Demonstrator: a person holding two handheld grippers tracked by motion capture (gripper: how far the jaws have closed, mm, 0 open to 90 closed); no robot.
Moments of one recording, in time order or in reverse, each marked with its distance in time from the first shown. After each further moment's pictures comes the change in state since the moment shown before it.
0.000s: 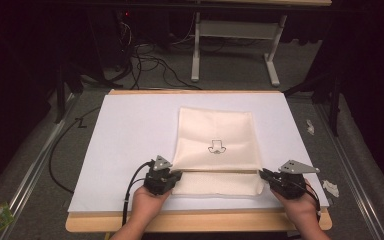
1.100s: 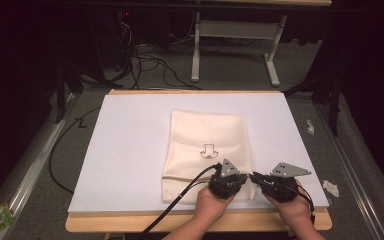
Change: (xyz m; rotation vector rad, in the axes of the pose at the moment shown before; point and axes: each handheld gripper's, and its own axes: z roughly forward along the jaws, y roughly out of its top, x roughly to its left) left arm -0.146 0.051 0.104 -0.131 -0.226 0.143; right arm 0.023 0.006 0.006 -0.017 0.101 -0.073
